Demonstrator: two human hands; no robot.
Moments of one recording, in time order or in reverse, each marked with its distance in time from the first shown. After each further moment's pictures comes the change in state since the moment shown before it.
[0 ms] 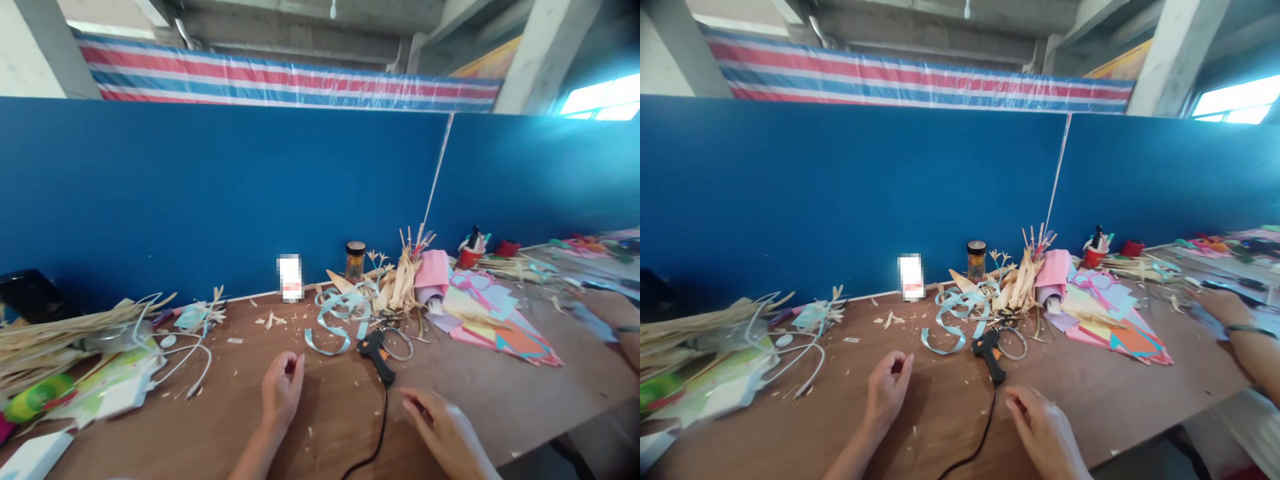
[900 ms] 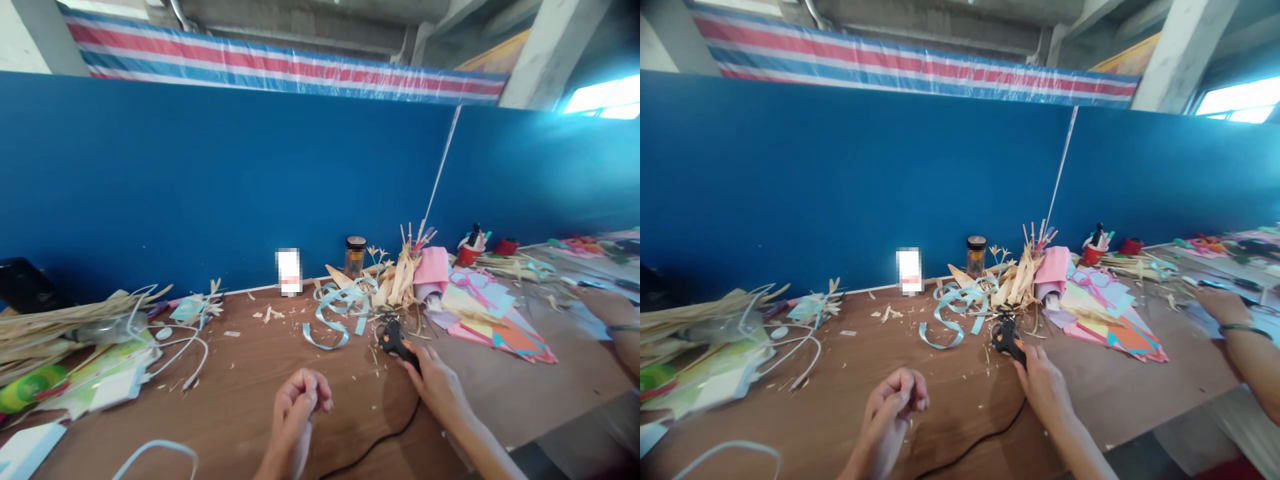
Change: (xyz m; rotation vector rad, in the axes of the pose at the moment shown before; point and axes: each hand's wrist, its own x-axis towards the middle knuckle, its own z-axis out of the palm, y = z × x) left_hand -0.033 0.075 -0.020 -0.991 -0.312 -0.367; right_hand 0.045 0.030 0.000 -0.442 0.103 0.058
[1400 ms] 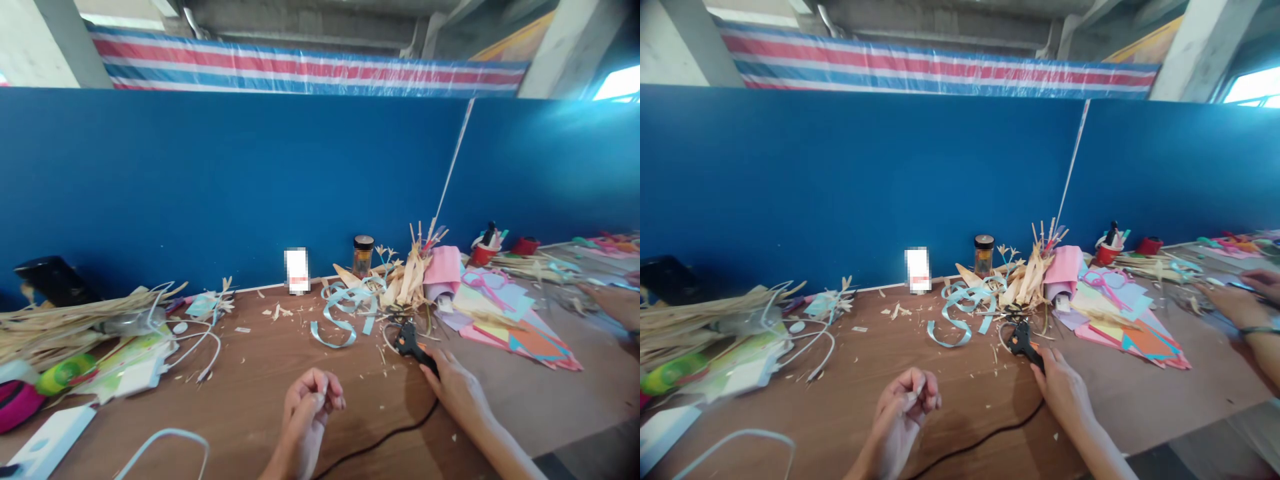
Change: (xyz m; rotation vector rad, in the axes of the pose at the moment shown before) left_hand -0.004 0.004 0.007 -0.247 -0.006 -0.092; right_hand -0.001 0.026 0.012 -0.063 -0.013 0.011
